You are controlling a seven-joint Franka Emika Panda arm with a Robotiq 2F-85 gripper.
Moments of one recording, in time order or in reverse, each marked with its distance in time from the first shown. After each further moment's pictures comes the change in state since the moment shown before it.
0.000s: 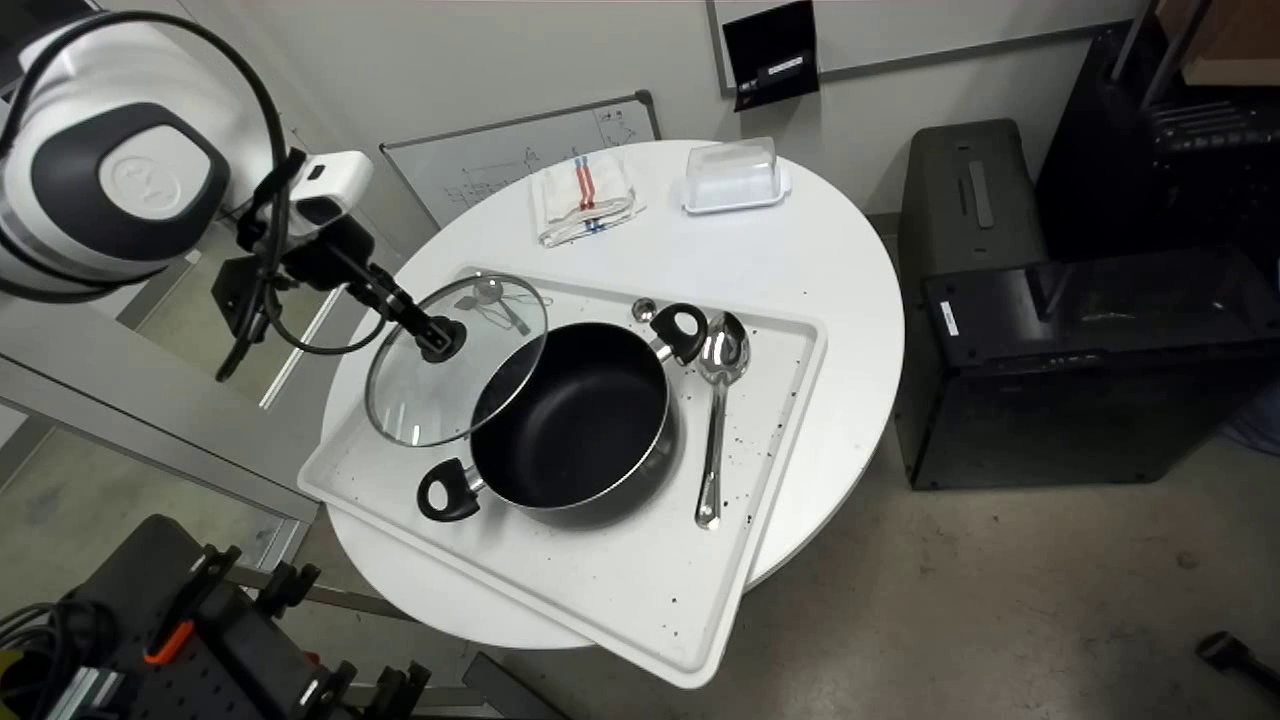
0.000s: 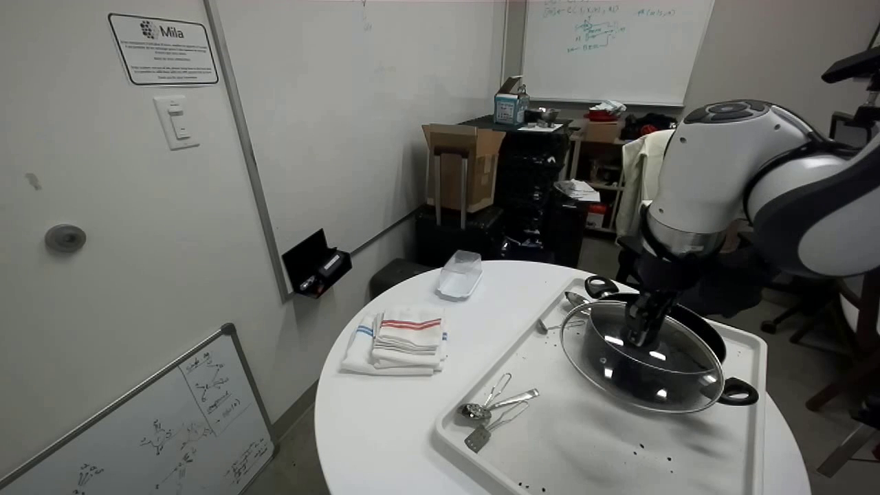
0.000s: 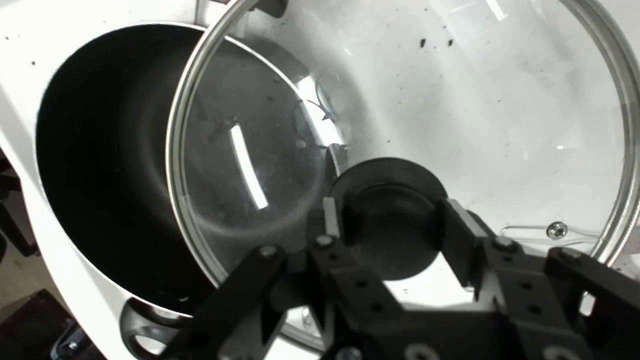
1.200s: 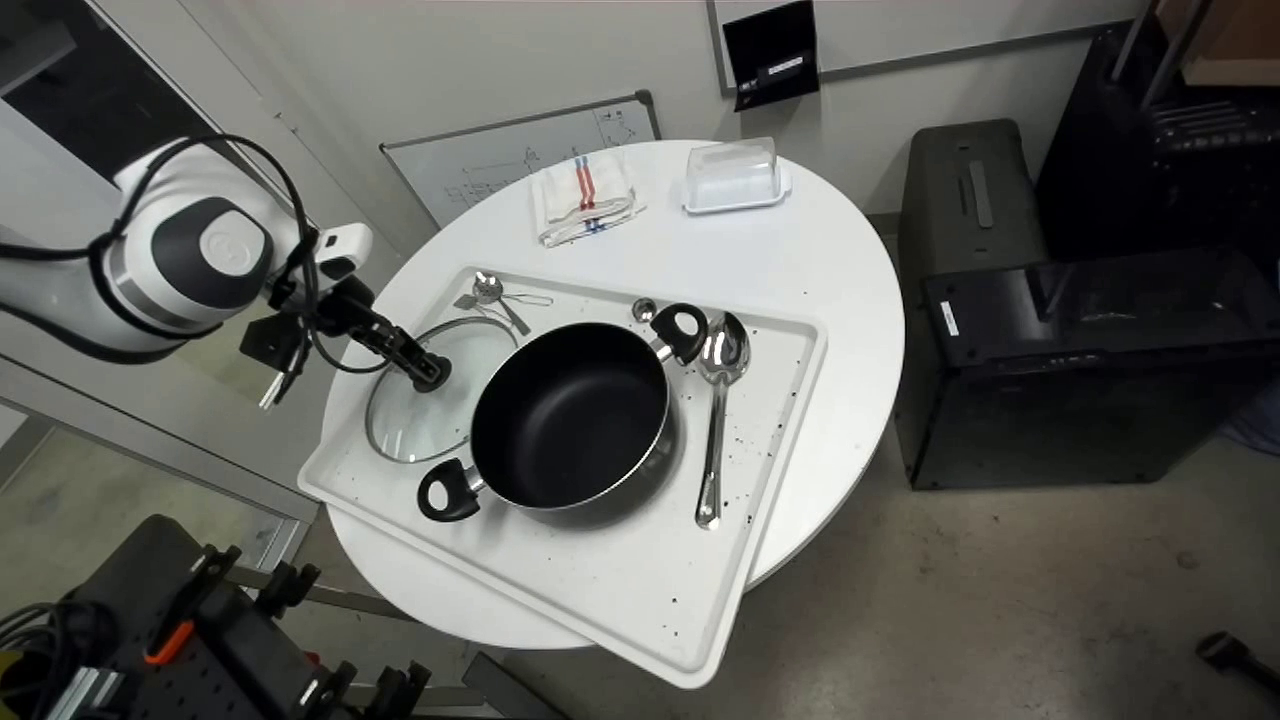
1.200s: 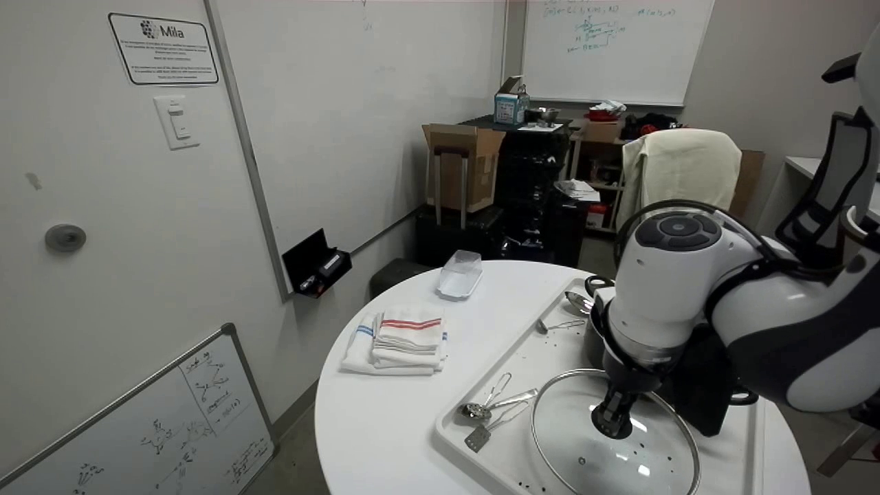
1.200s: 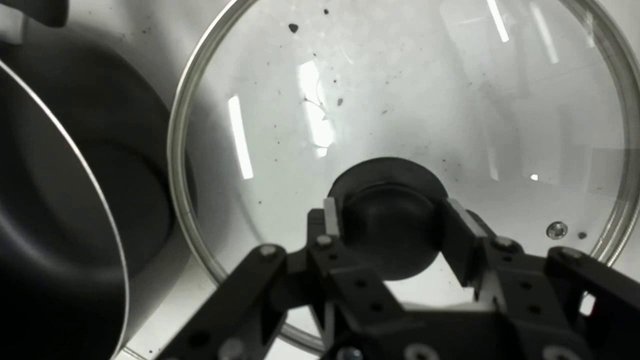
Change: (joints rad) arm 0.119 0.299 0.066 0.170 -0.035 0.068 0.049
